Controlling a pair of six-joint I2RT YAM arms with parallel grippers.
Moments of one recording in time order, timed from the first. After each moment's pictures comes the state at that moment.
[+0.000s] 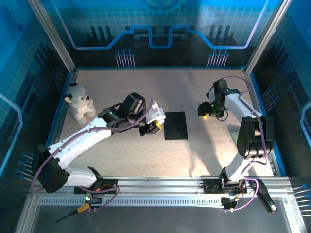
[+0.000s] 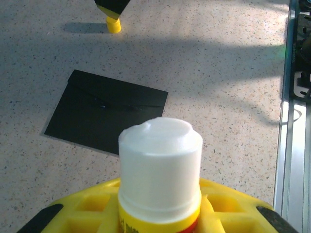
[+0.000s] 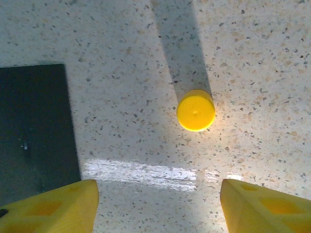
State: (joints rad) left arm -0.69 1.32 1.14 -0.63 0.39 0.36; right arm 0.04 1.70 1.22 -0.84 -0.18 0.12
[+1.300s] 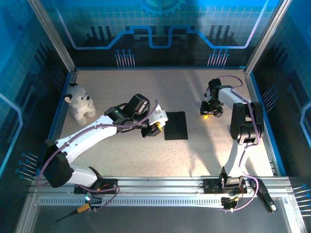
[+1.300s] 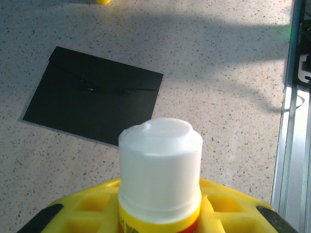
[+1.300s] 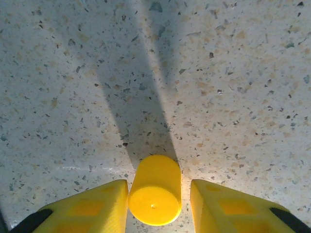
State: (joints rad) left arm -0.69 1.39 1.14 -0.66 0.39 0.35; right arm 0.05 1.95 1.37 -0.84 -0.07 0.11
